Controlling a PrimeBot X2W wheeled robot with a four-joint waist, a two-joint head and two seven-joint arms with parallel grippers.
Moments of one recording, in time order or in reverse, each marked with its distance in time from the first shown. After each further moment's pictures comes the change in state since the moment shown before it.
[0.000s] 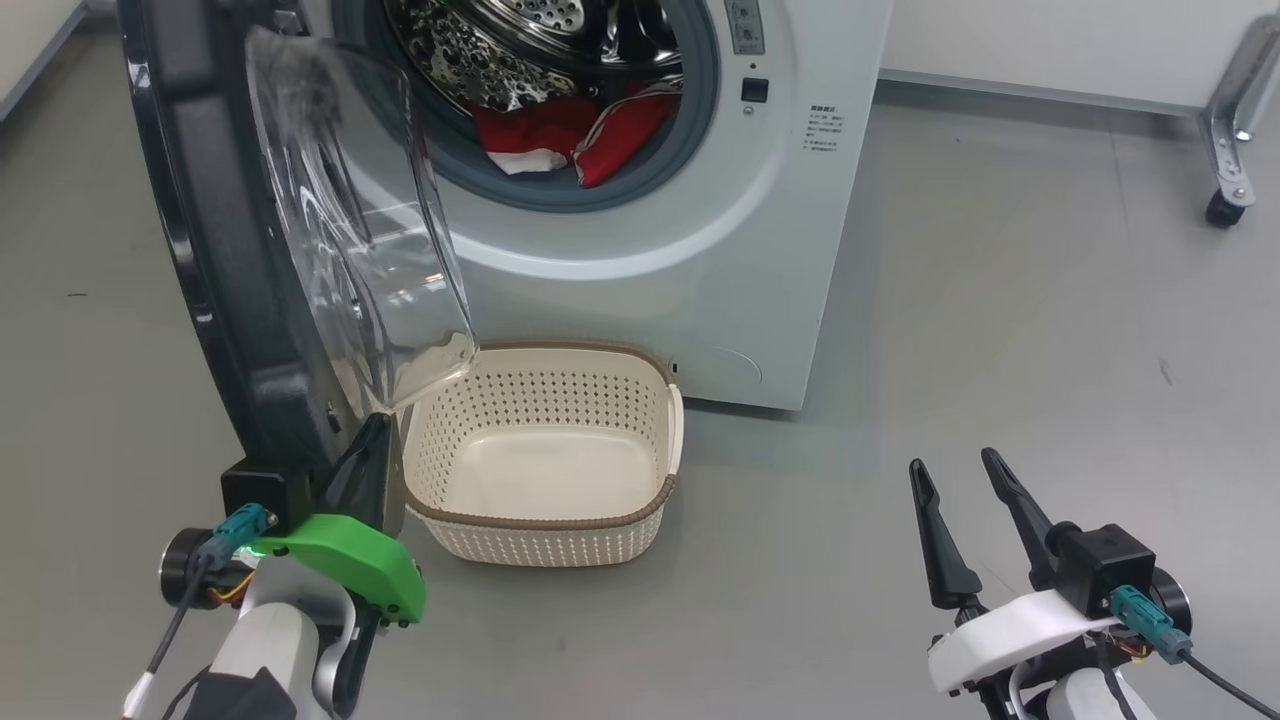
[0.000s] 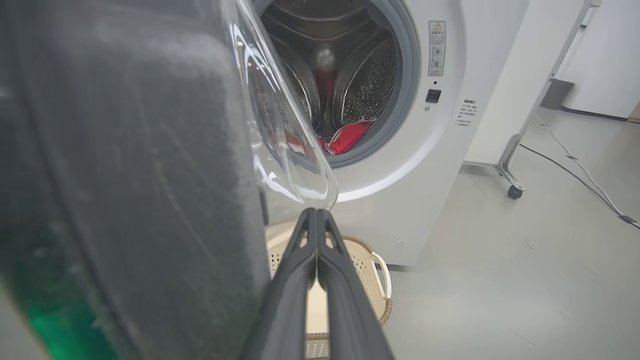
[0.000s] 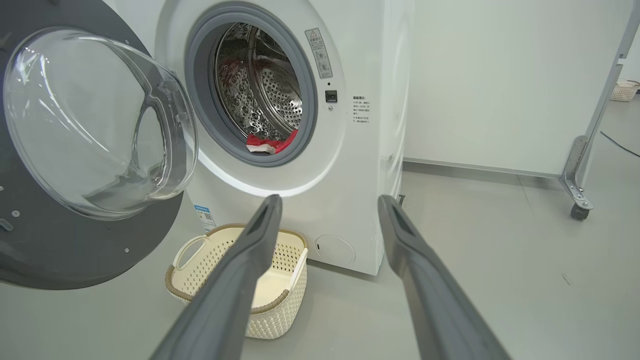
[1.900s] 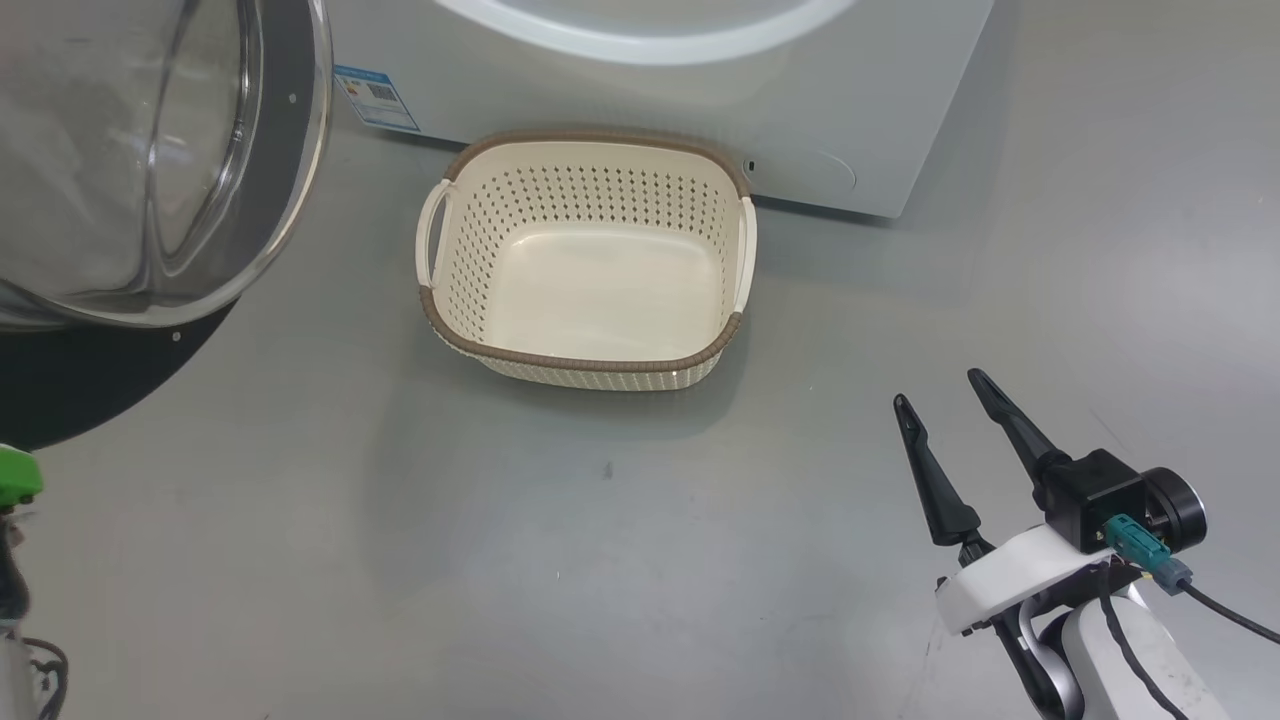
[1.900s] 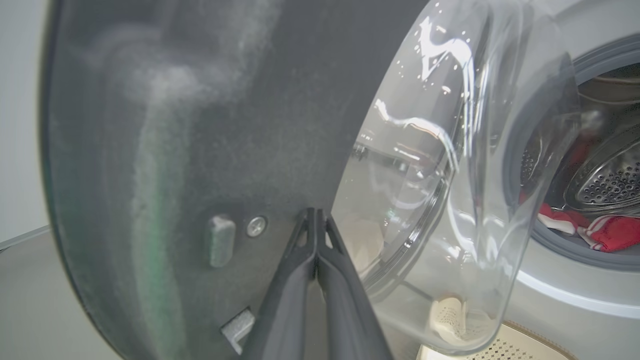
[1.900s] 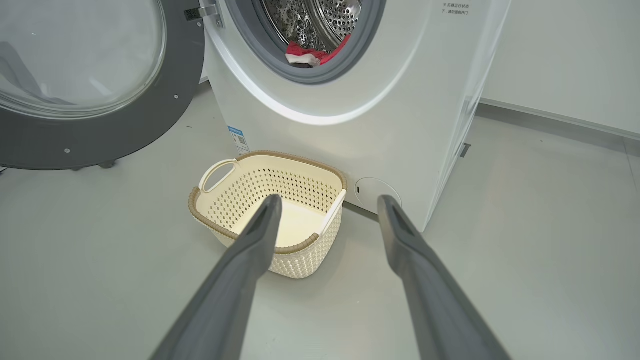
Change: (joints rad) left arm -0.120 0.220 0.404 0.013 -0.219 0.054 -0.064; right arm -0.097 -0.063 0.036 -0.056 -0.088 0.006 0.056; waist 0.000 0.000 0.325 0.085
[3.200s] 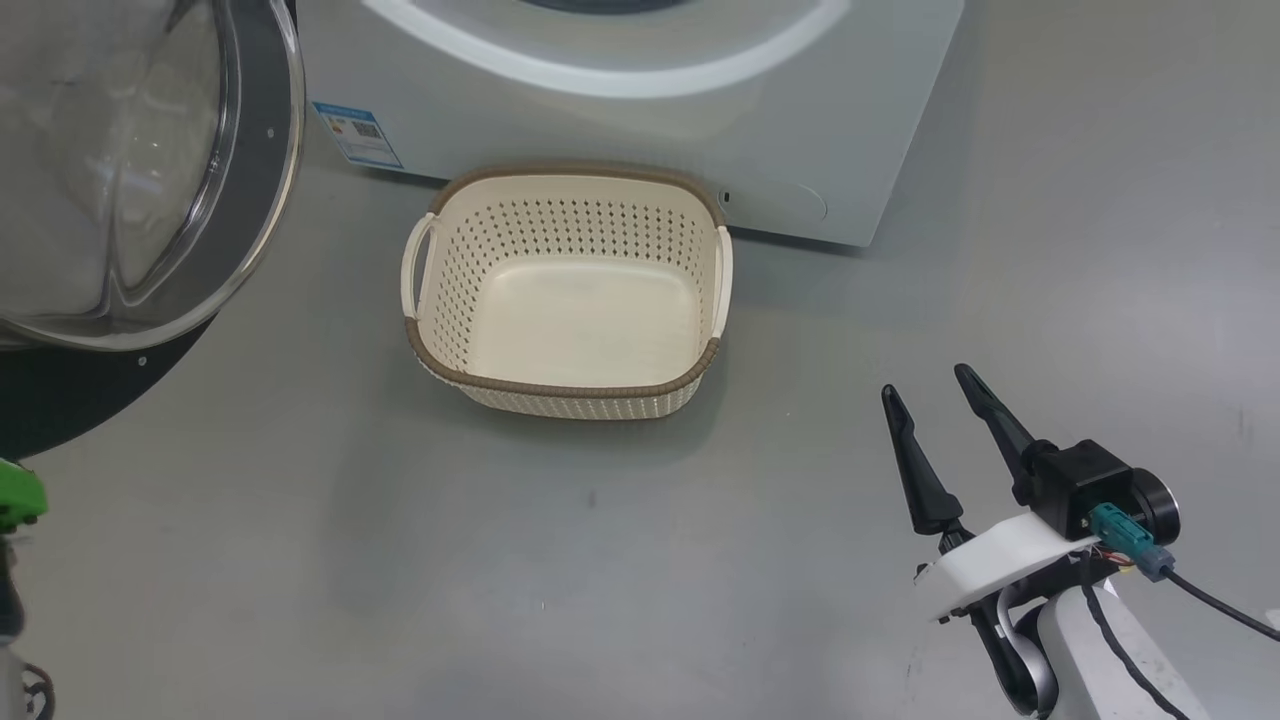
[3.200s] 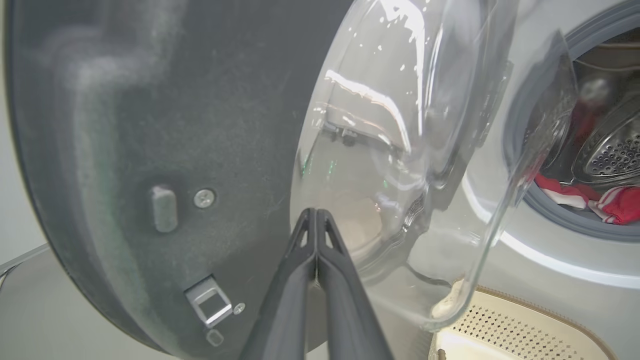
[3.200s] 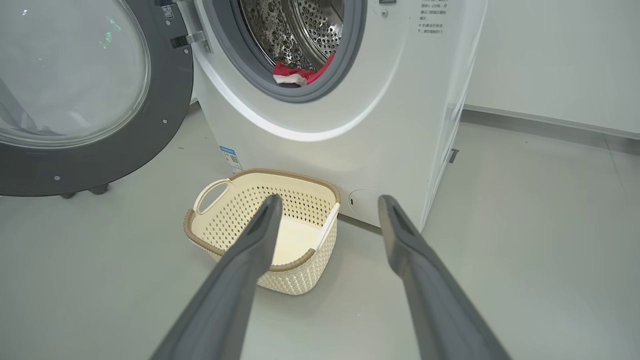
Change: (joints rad) left arm -0.052 0.046 -0.027 0.141 0.062 -0.045 -0.018; right arm -0.044 0.041 -0.007 0.070 0.029 -0.006 -0.021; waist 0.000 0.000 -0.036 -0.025
